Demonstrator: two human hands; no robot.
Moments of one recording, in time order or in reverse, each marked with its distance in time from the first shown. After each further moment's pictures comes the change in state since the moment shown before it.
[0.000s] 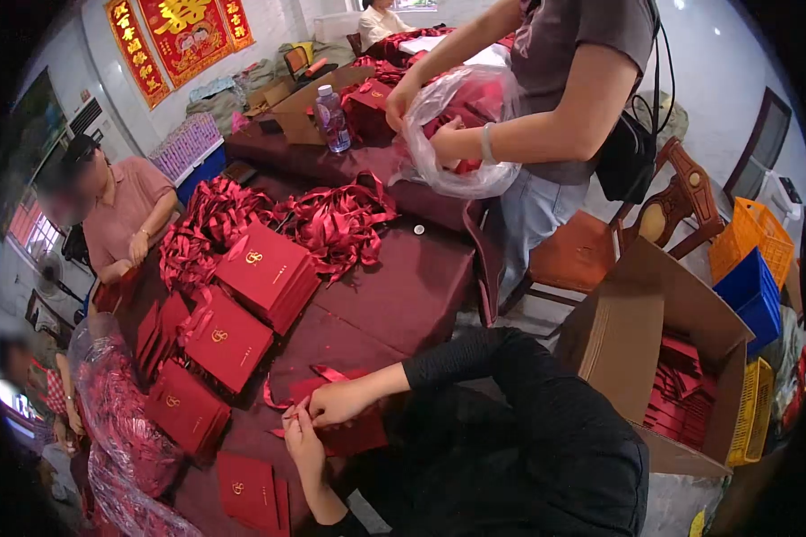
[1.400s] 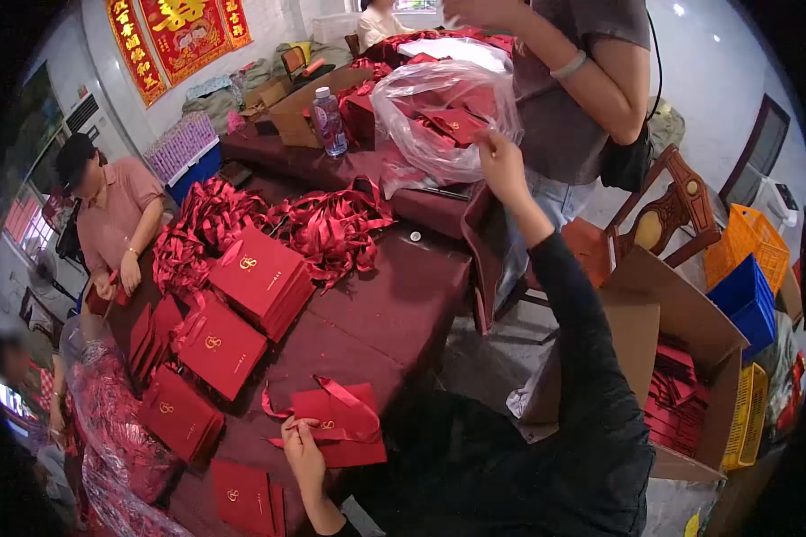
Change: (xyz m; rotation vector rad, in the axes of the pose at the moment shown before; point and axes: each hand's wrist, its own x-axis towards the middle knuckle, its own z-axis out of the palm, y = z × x) left_hand -0.009 0.012 0.003 0.133 0.021 0.006; right_hand -0.261 0.022 -0.283 -0.695 1.792 0.070
